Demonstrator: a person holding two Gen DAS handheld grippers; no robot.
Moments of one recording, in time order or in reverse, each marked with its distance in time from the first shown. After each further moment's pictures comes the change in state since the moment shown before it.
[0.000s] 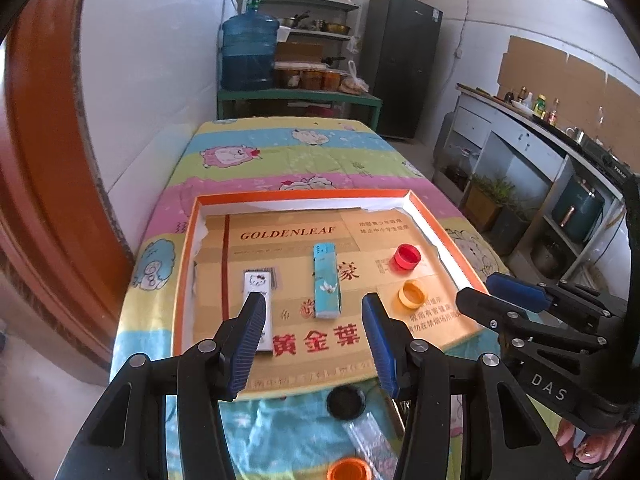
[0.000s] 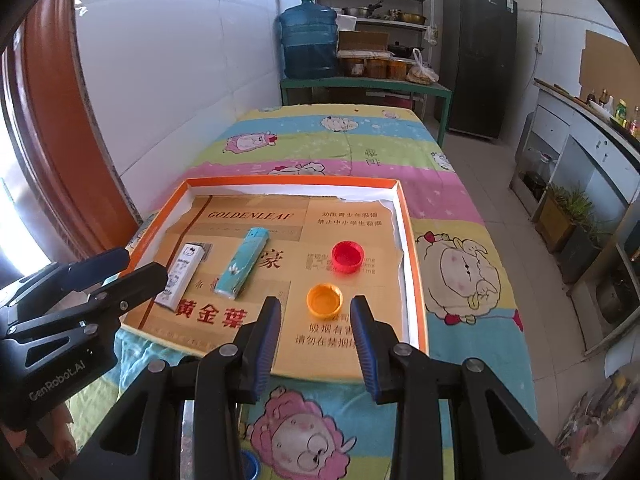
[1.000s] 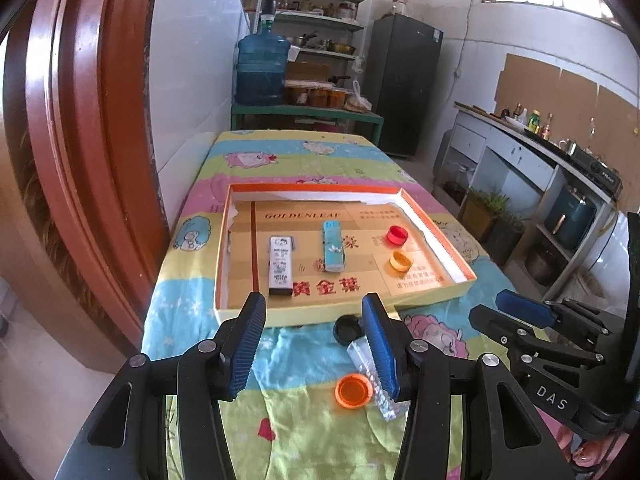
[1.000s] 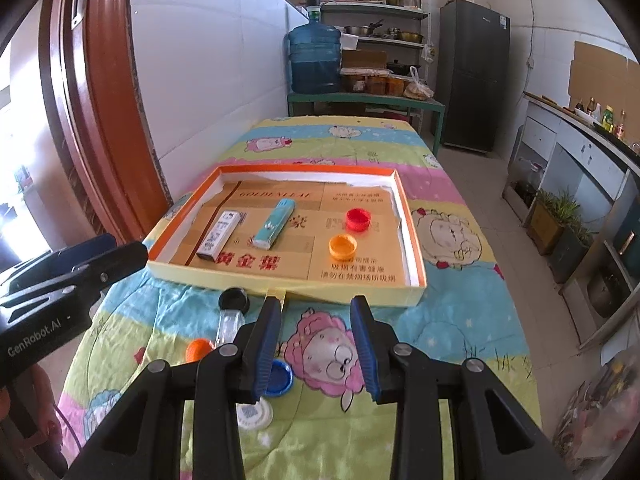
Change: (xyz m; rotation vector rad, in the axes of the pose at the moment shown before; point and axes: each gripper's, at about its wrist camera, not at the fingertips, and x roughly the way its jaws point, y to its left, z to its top) left arm -0.076 0.010 -0.057 -0.020 -0.068 0.005; right arm -0.058 0.025 -0.063 -0.018 -0.059 -0.007
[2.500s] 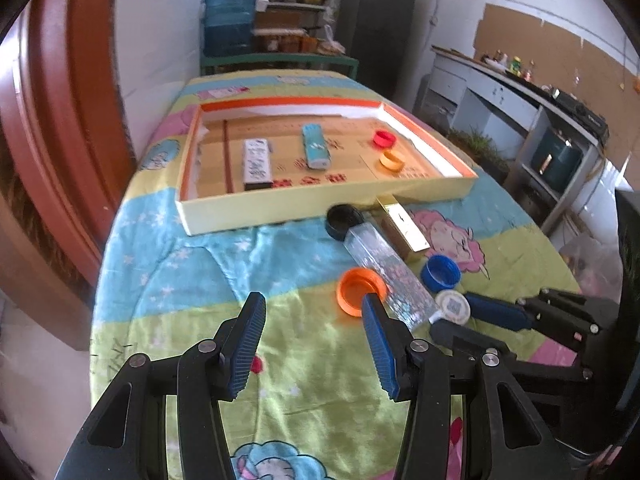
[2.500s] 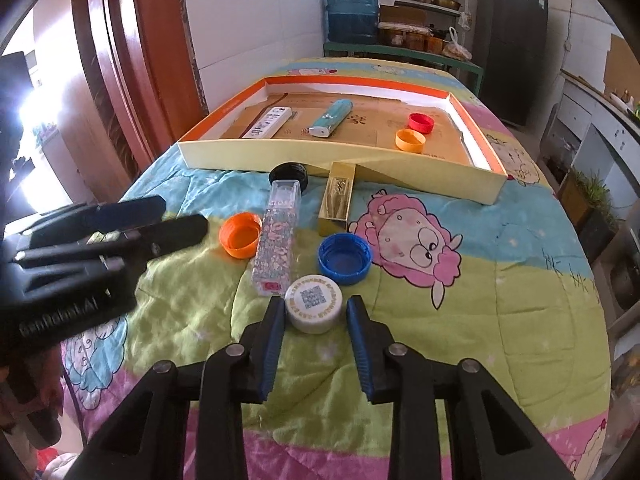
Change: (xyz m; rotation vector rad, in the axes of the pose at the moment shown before) left arm 0.042 0.002 -0.065 0.093 0.186 -0.079; right arm 0.038 0.041 -0.071 -0.071 0.145 0.082
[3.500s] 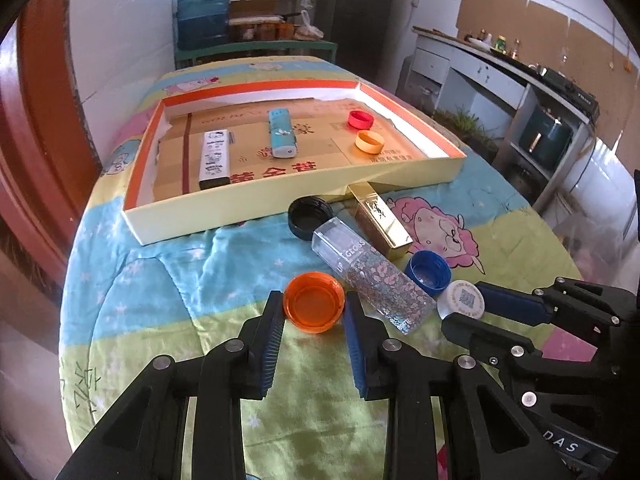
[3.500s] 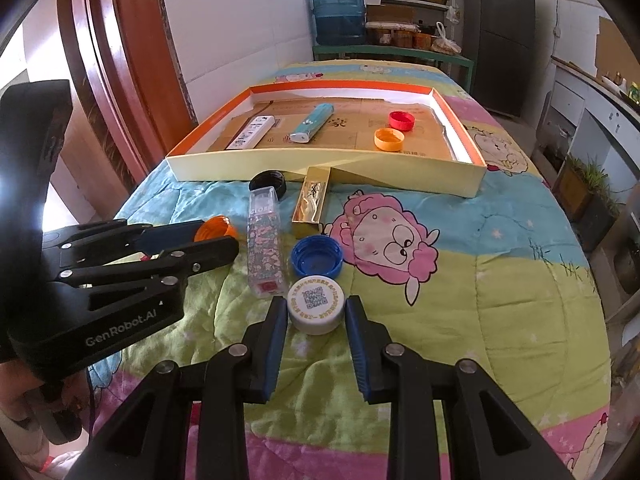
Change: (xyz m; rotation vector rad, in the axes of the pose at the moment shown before) left arm 0.023 -0.017 0.008 0.045 0.040 -0.033; right arm -0.011 -0.022 -0.002 0.061 -0.013 0.019
